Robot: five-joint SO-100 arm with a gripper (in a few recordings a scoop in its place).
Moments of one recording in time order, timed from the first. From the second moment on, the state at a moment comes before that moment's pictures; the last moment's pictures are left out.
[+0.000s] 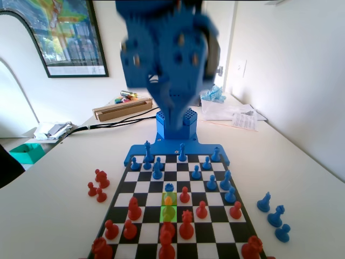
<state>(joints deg) 2.4 84.6 77.1 85.0 -67.5</state>
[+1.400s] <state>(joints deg) 8.5 72.4 87.6 68.9 -88.5</state>
